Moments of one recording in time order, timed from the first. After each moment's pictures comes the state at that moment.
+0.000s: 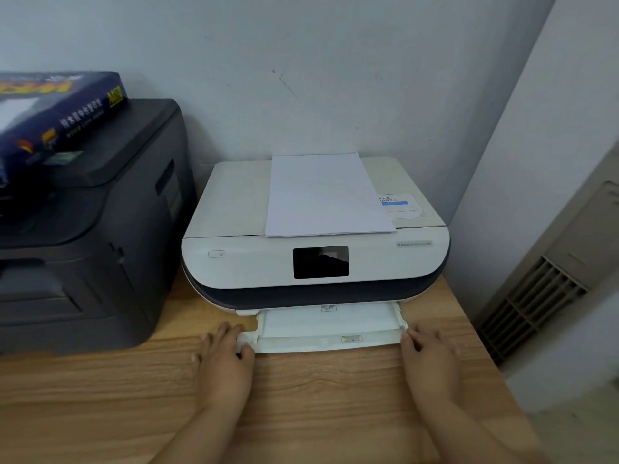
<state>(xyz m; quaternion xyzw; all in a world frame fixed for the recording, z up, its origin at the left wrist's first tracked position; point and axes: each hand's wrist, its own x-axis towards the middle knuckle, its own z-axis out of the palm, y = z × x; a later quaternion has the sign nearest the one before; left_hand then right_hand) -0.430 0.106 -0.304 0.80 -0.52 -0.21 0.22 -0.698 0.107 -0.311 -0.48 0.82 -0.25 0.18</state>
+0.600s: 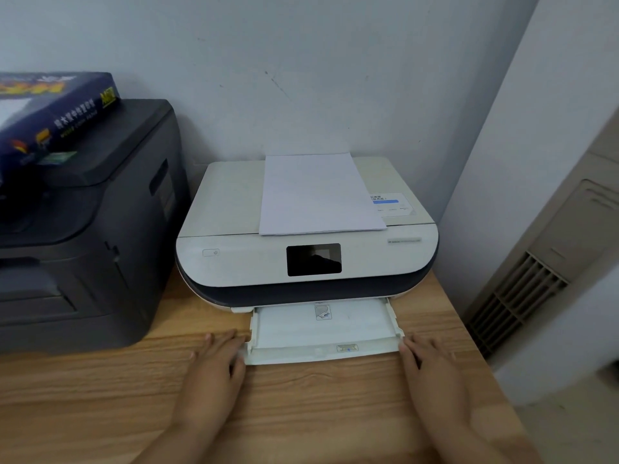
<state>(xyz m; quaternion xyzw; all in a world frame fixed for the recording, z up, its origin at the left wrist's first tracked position) -0.413 0.128 -0.304 0.72 -0.63 -0.20 0.21 -0.708 0.138 -0.312 -0.56 0.78 -0.24 0.12</state>
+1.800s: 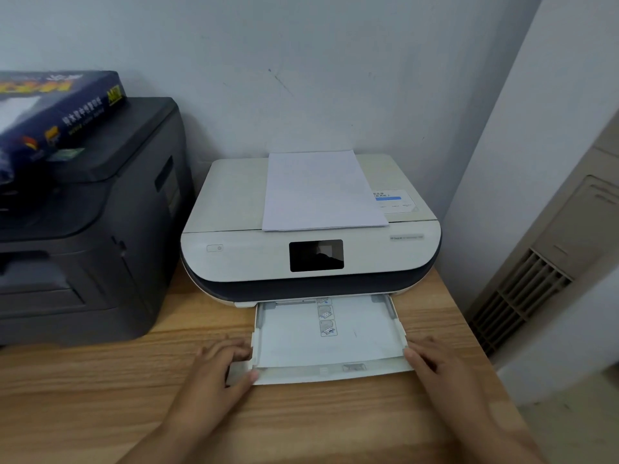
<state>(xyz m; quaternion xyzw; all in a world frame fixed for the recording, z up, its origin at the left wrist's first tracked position) -0.396 0.141 -0.300 0.62 -0.70 -0.25 0.23 -0.729 0.152 -0.296 -0.61 0.70 -0.28 0.22</state>
